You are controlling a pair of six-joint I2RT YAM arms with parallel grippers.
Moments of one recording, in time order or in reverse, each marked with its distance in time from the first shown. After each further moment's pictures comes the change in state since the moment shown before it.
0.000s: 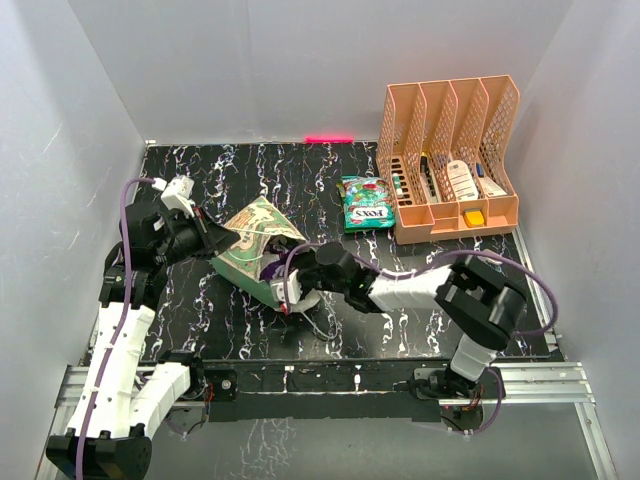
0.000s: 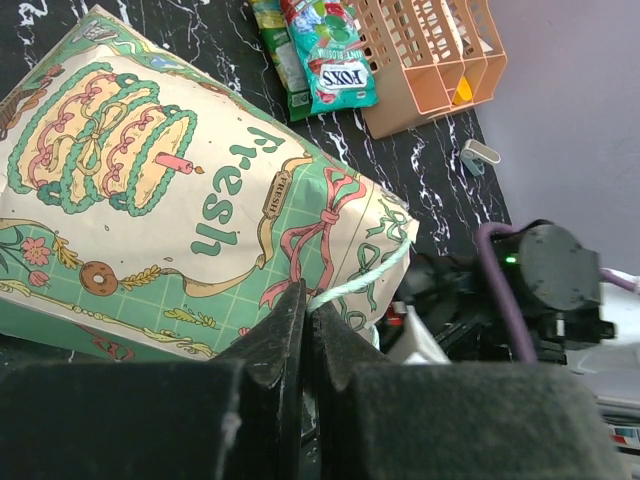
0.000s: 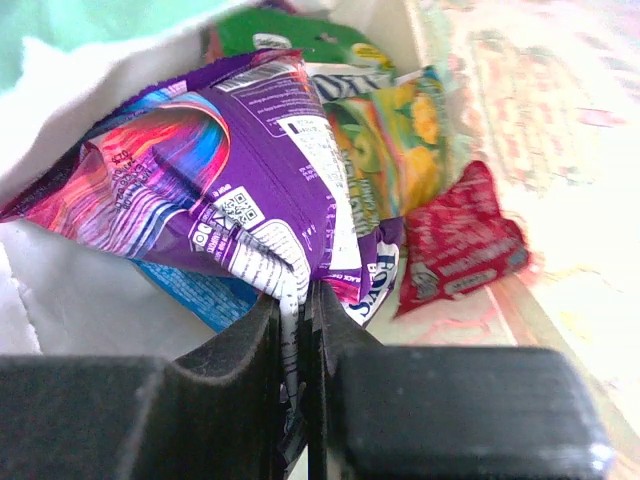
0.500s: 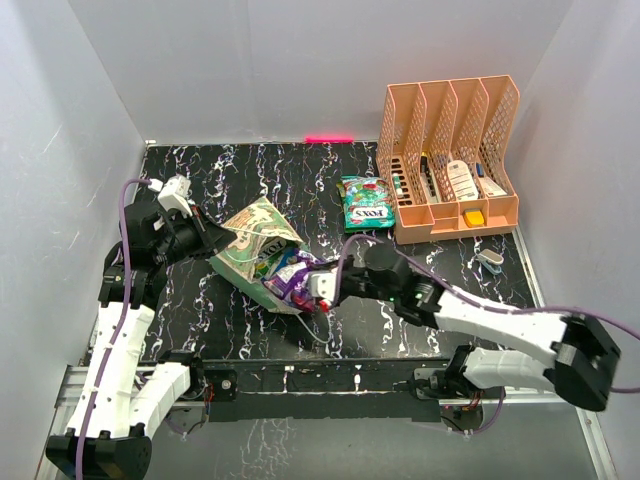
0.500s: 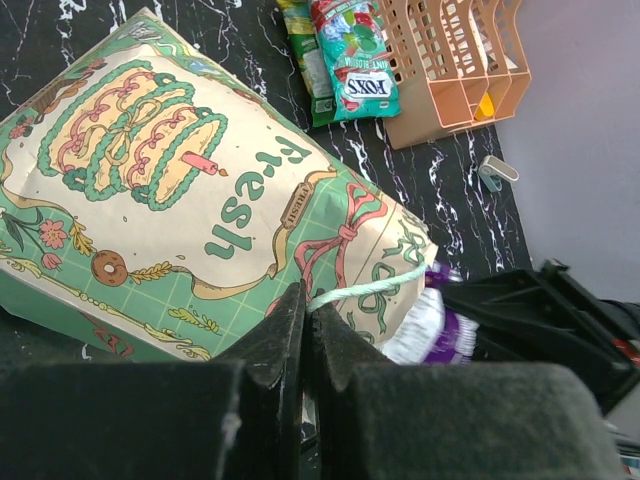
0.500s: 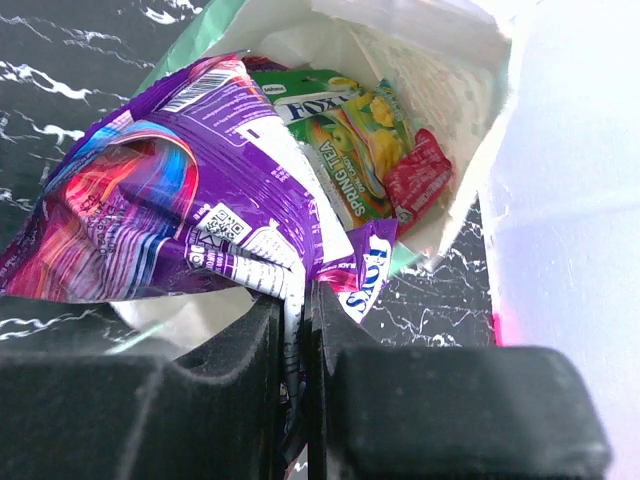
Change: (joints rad) left arm 0.000 0.002 0.010 -0.020 -0.063 -0.018; right arm 0.002 -0.558 -0.107 -0.377 -0.060 0.324
